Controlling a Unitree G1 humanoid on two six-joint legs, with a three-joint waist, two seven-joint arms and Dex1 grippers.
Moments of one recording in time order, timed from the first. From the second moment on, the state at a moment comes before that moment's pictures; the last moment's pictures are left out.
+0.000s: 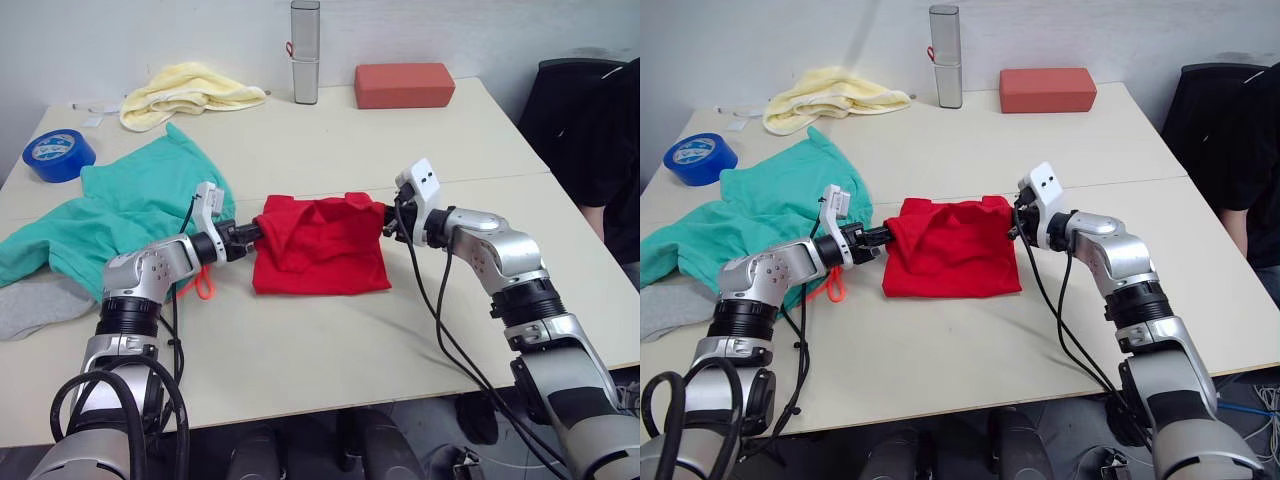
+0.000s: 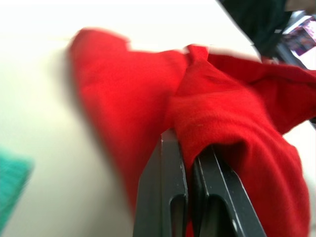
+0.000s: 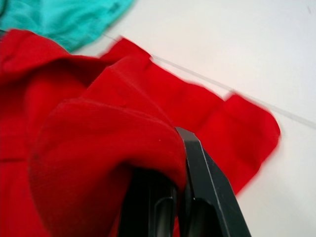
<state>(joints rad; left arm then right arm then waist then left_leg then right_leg) -0.74 0.50 0.13 0.52 -0.66 0.87 -0.58 -0.86 -0.47 0.18 0.46 0.42 0.54 0.69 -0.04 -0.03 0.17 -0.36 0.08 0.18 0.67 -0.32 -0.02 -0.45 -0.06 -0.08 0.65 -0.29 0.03</state>
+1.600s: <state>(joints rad) -0.23 0.71 0.16 0.05 -0.45 0.23 -1.08 -0.44 -0.63 0.15 -0.06 0.28 0.18 1.17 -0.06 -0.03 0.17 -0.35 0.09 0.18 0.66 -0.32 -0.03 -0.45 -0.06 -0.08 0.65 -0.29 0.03</state>
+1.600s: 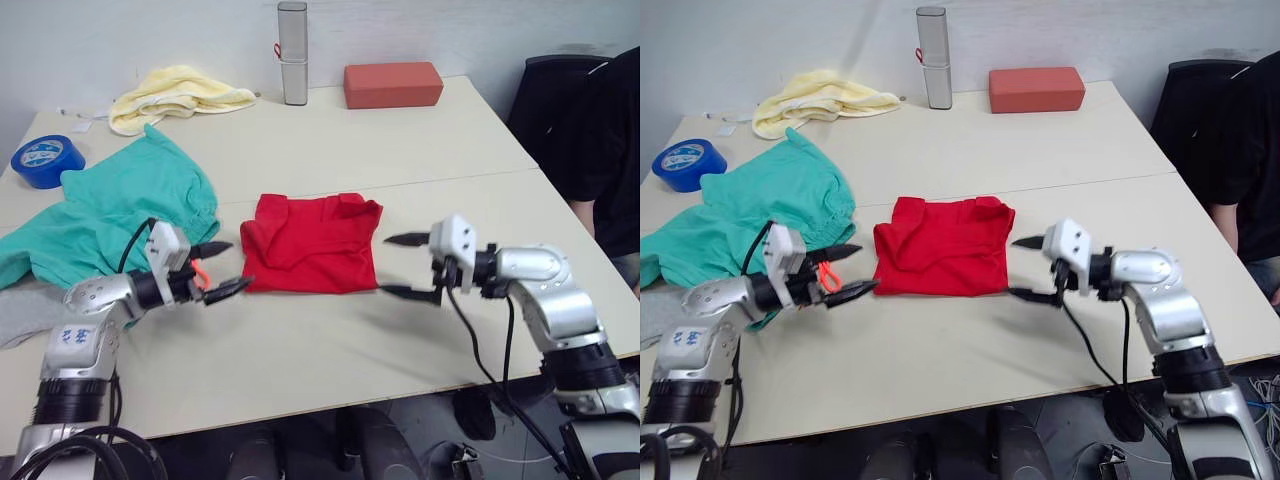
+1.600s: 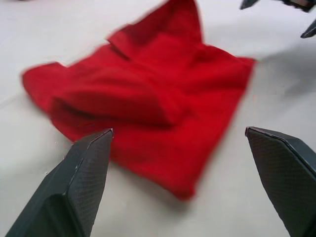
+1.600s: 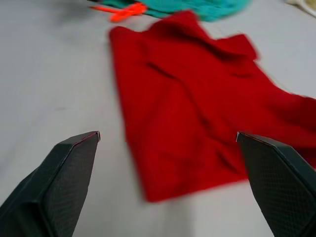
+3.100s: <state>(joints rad) -0.04 0.73 0.19 -0.10 -0.49 0.10 -1.27 -0.30 -0.63 0.38 -0.30 0.07 0.32 1.11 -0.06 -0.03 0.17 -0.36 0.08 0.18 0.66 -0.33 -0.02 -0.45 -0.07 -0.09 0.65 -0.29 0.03</state>
